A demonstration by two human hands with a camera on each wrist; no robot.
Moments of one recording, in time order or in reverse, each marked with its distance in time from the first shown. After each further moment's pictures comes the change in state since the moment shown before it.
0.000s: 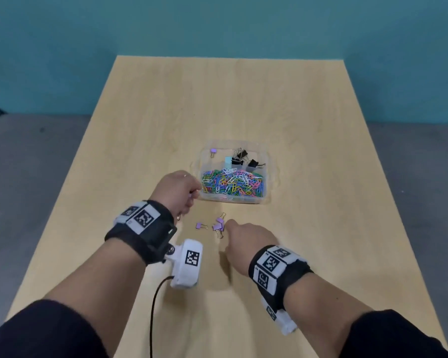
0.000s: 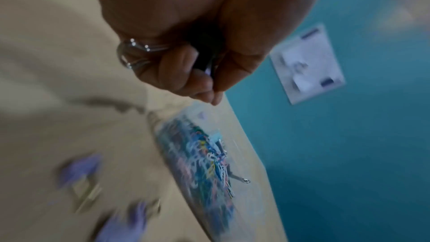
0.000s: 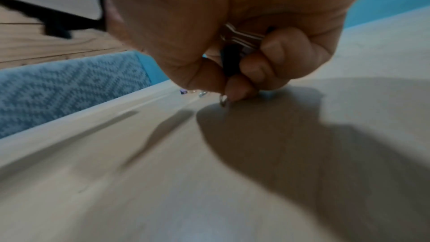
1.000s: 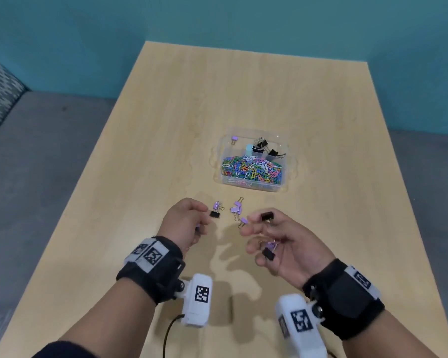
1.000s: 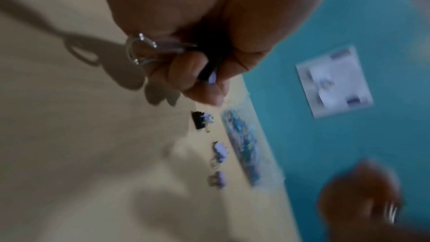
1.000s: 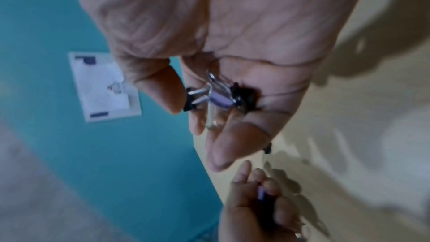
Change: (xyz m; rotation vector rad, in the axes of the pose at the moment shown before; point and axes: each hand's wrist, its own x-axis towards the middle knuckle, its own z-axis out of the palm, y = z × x) left_hand -0.057 -0.086 -0.018 -0.165 0.054 -0.089; right_hand -0.063 0.008 -0.009 1.891 -0.260 0.015
